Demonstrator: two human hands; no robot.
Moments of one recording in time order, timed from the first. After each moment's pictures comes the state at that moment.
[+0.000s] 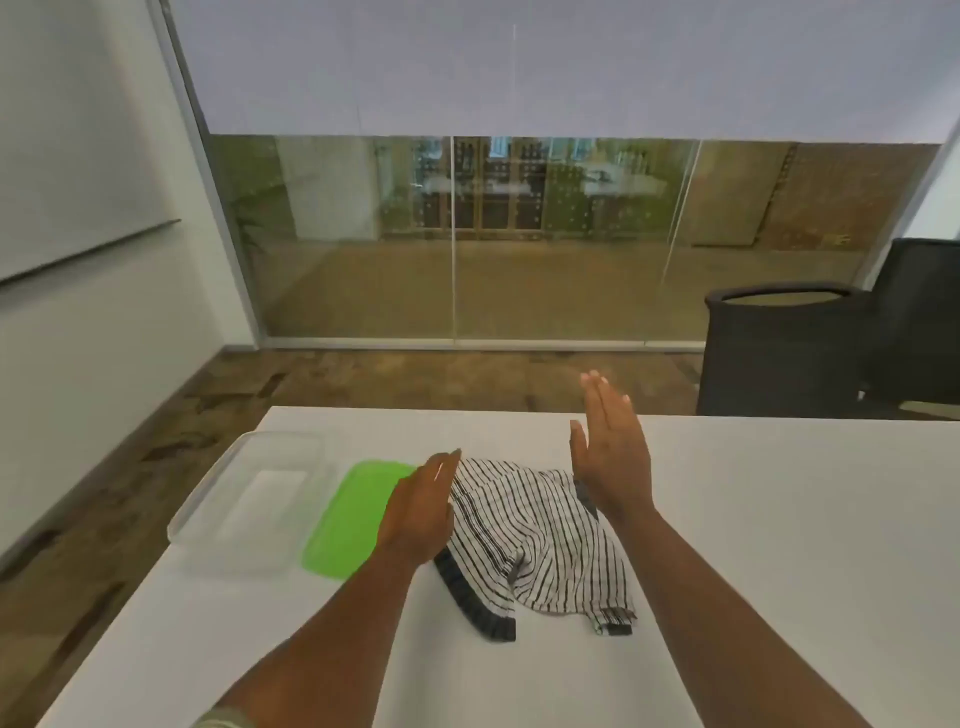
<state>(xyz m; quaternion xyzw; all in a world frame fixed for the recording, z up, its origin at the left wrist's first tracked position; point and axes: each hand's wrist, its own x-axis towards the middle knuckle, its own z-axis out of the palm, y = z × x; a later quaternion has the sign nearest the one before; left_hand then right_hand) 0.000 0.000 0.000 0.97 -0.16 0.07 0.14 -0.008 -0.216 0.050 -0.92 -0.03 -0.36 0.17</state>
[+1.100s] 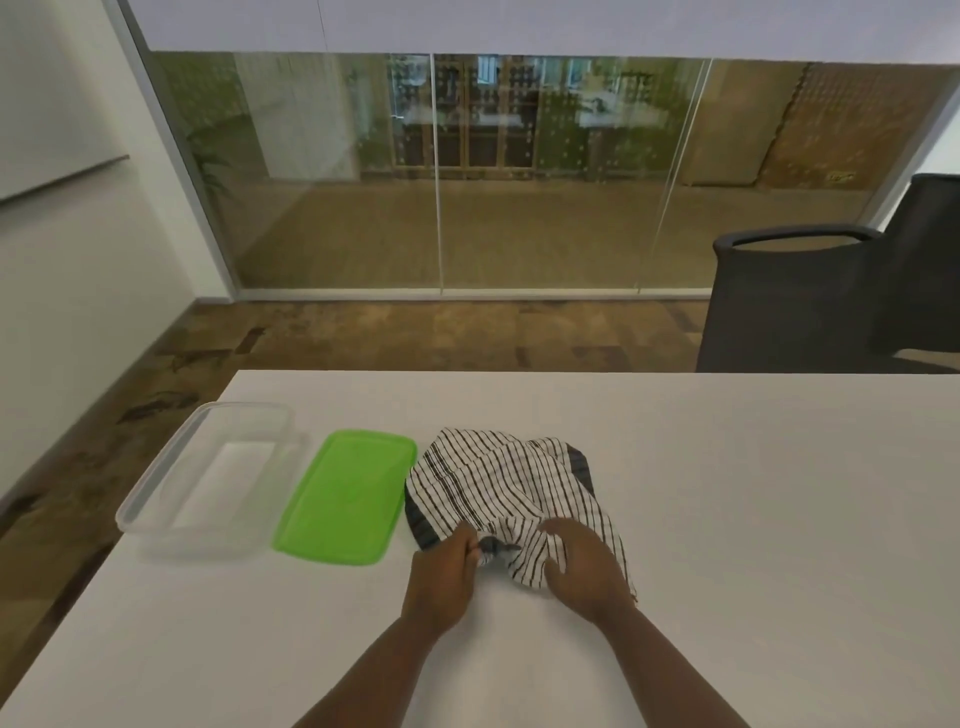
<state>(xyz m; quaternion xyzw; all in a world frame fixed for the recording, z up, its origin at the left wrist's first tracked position) -0.027 -0.037 -0.097 0.94 -0.14 -0.03 0.31 -0.044 -0.226 -0.101 -0.95 0.01 -0.03 0.32</state>
